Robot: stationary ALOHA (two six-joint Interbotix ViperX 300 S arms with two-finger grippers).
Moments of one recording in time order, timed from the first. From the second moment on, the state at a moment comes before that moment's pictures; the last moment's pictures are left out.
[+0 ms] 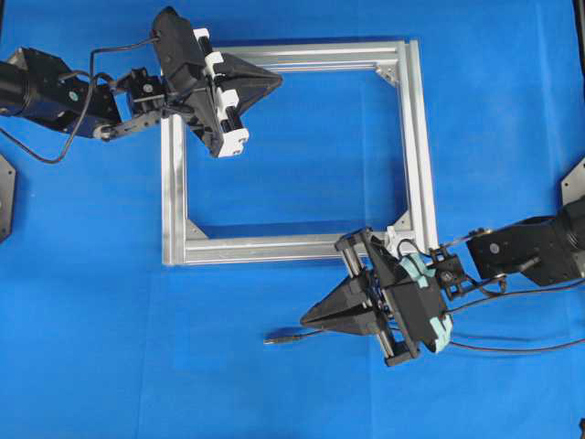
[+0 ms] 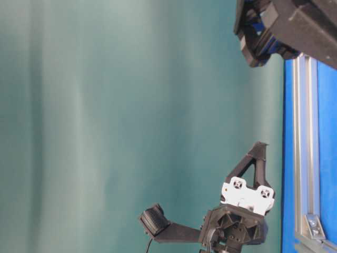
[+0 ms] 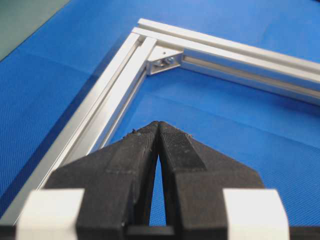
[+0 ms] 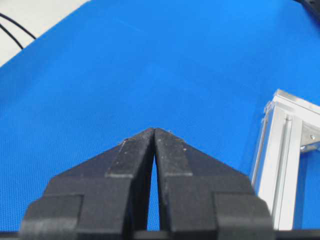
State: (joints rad) left arm 0.28 0.16 0.83 -0.11 -0.78 0.00; right arm 0.28 0.16 0.83 -0.11 -0.78 0.00
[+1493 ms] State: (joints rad) left arm 0.28 0.16 0.83 -0.09 -0.75 0.00; right arm 0.37 0.29 0.79 0.10 -0.65 0.09
